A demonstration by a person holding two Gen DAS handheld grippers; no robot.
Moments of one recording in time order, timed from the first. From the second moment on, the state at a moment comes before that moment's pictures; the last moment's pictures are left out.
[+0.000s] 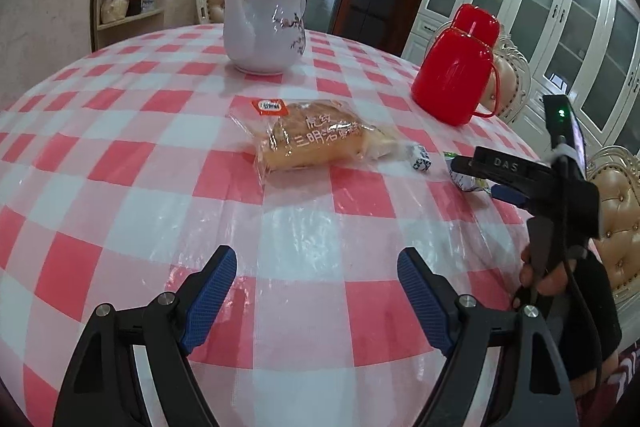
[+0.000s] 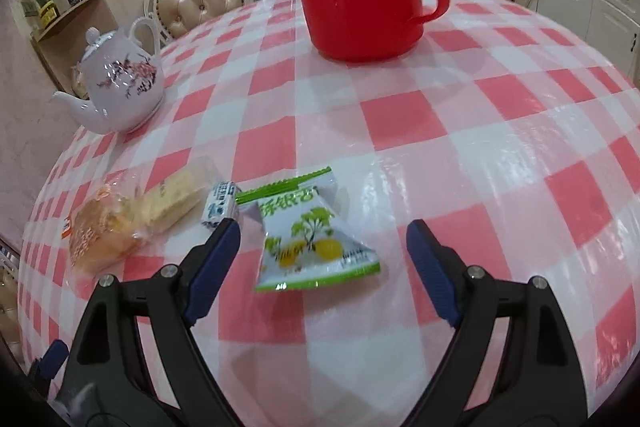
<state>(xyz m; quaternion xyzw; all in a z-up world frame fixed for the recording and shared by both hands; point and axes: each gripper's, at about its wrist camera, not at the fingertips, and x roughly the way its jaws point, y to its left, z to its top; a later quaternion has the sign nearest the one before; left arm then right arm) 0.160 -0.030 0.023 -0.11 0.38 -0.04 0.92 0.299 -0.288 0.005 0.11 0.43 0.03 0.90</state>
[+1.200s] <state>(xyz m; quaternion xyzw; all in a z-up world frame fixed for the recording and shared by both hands) 0.253 -0.022 0.035 0.11 0.33 -0.18 0.92 0.109 -0.210 0.024 0.09 0.37 0.08 0.92</state>
